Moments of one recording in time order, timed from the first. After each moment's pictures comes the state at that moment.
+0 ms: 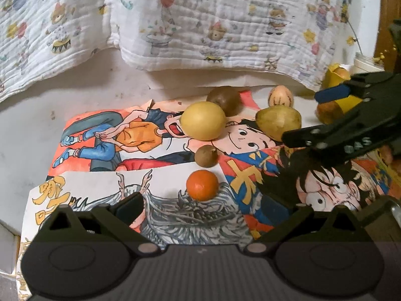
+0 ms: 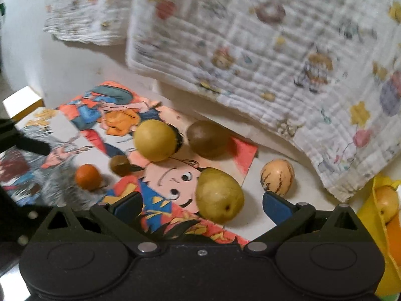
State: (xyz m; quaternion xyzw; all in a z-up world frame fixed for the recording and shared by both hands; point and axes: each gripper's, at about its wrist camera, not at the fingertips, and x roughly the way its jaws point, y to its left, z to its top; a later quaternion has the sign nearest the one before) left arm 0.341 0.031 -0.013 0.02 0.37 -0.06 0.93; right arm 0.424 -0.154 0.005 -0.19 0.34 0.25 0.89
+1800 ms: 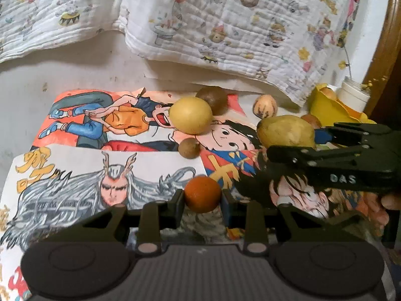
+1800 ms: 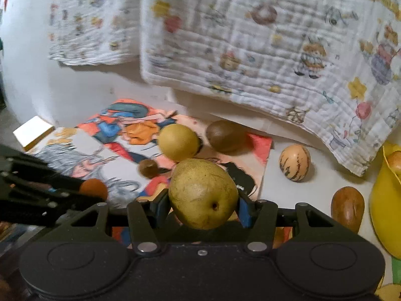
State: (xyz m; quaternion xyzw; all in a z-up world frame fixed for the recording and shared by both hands) left arm 0.319 0.041 -0.010 -0.07 0.38 -0.10 0.92; right arm 0.374 -0.163 0.009 -0.11 0.32 0.27 0.90
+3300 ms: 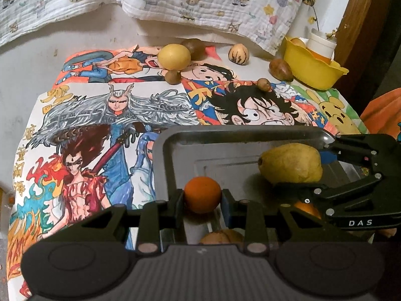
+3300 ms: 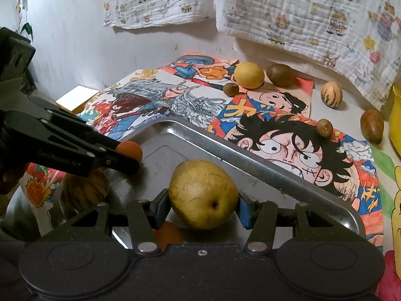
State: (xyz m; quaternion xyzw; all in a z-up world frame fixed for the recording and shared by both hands) left arm 0.210 0.034 -0.008 -0.04 0.44 -0.12 0.89; right arm 0.228 -0.176 -0.007 -0.10 0.38 0.33 0.86
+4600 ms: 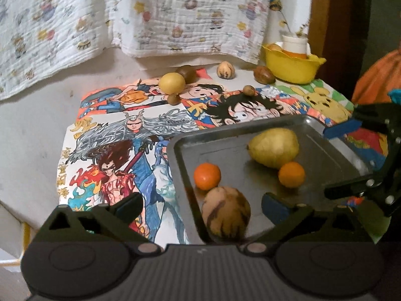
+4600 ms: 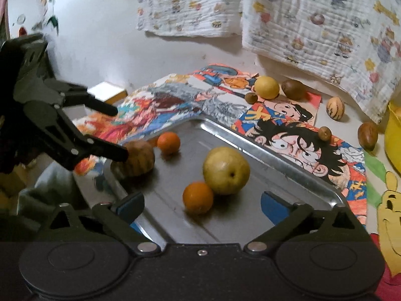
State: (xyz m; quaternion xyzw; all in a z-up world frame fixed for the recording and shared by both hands) left arm 0.131 0.034 0.022 0.06 0.38 -0.12 0.92; right arm 0.160 -0.208 0.026 -0.13 0.35 0.38 0.84
